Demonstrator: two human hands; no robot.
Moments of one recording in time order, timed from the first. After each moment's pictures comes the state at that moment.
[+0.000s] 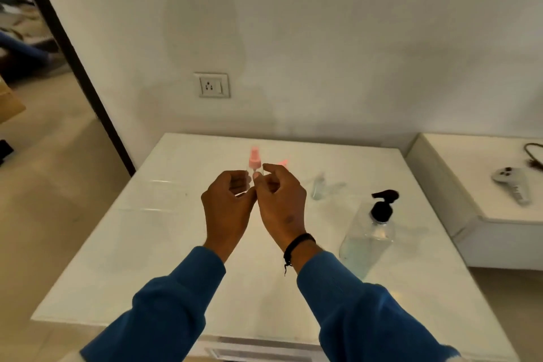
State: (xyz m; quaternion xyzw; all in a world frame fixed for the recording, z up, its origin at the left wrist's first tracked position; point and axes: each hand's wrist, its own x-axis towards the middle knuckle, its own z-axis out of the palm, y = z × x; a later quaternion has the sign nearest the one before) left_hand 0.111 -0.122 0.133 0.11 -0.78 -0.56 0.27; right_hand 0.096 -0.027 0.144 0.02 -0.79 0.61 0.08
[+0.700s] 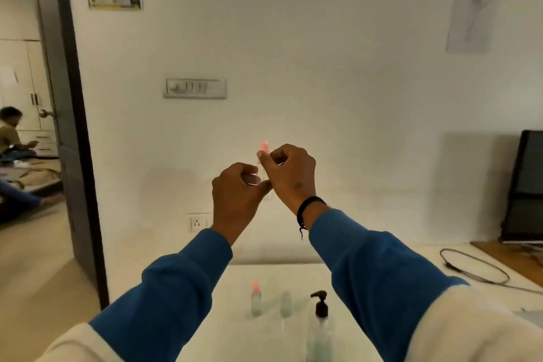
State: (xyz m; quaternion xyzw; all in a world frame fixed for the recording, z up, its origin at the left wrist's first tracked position) left_hand 0.179 -0.069 0.448 -0.08 -0.77 -0.49 0.40; right_hand 0.165 0.047 0.484 0.13 -0.78 0.50 0.35
